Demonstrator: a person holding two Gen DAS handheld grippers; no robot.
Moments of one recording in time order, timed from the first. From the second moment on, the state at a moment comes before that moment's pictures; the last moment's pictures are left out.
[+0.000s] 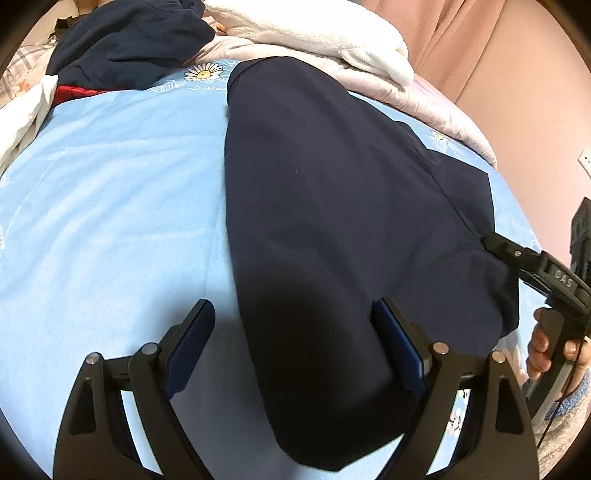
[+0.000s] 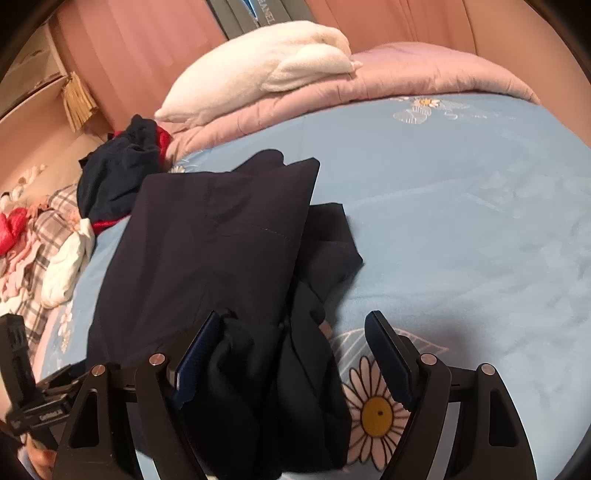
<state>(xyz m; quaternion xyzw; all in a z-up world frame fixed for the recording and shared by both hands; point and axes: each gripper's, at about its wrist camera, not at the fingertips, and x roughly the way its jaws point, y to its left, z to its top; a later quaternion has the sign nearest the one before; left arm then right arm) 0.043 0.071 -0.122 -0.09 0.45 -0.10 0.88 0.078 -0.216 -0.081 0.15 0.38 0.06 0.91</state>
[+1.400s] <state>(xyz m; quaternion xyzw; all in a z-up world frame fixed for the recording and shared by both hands) -0.006 0.077 -0.119 -0.08 0.45 -0.08 0.89 0.035 -0.187 -0.049 0.12 0.28 0.16 0.94</state>
